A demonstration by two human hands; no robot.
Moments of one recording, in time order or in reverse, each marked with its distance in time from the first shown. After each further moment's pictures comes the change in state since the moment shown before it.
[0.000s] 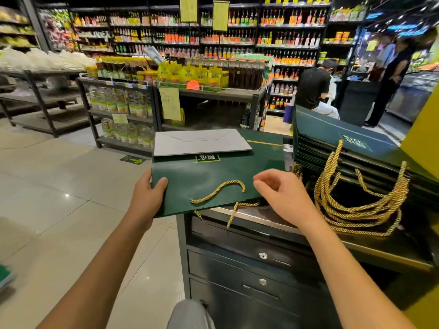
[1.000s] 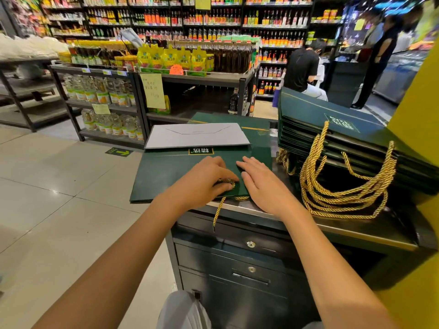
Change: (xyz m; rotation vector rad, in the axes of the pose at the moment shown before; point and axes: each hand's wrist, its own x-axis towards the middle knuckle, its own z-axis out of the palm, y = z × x) left_hand -0.013 0.038 0.108 0.943 -0.746 0.763; right_hand 0.022 0.045 0.019 -0.358 -0.210 -0.105
